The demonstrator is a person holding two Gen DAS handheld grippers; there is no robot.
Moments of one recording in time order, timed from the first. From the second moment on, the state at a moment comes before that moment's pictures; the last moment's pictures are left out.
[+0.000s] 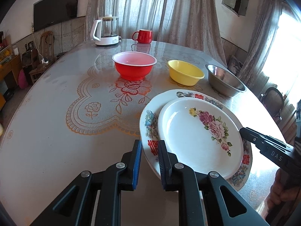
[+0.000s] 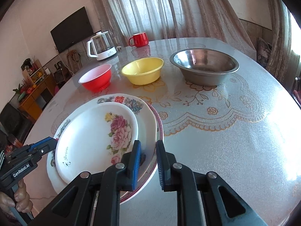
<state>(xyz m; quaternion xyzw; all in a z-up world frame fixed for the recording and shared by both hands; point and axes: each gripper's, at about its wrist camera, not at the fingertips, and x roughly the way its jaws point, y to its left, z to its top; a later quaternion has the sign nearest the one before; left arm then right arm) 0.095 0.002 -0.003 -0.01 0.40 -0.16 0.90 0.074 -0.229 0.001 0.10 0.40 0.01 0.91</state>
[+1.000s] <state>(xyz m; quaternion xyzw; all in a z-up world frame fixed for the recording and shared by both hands) 0.094 -0.022 0.023 0.01 0.38 -0.15 0.91 0.074 -0.270 -0.001 0.20 0.39 0.02 0.90</state>
